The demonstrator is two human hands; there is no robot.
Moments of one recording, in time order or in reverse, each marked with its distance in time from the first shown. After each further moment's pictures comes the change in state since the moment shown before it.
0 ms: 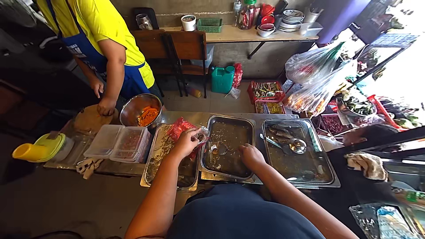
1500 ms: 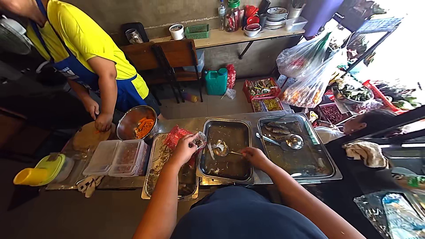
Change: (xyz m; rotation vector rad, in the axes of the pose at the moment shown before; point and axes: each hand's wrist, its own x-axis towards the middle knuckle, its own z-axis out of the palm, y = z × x) left_hand 0.007 0.007 0.004 0.026 -0.013 0.022; right_hand 0.003 0.057 0.012 0.571 0.016 -0.053
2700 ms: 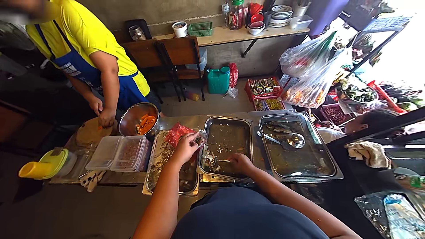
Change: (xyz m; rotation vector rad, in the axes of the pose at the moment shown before) left_hand -0.008 -0.001 0.005 -0.022 0.023 -0.006; right_hand 0.008 -0.010 0.061 -0.108 -0.122 -0.110
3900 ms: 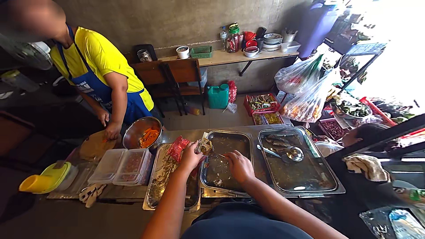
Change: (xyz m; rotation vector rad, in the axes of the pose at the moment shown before) left_hand 0.012 0.017 0.005 0.038 0.096 -0.088; right_hand -0.035 -0.117 -0.037 -0.218 0.354 0.007
